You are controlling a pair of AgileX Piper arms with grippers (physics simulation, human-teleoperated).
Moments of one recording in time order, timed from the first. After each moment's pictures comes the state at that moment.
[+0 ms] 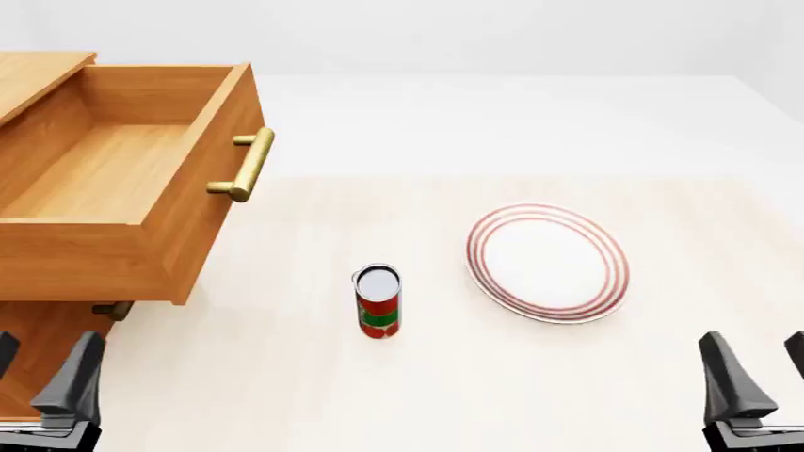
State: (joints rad) left arm 0.00 0.00 0.00 0.00 0.00; right arm 0.00 0.00 0.00 0.00 0.00
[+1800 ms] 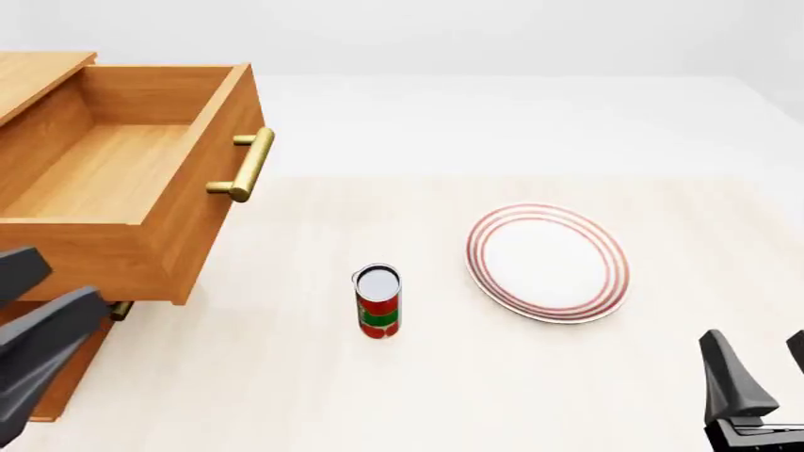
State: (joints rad) left arm -0.57 0.25 -0.58 0.45 -0.12; right arm 0.00 0.01 -0.01 0.01 0.01
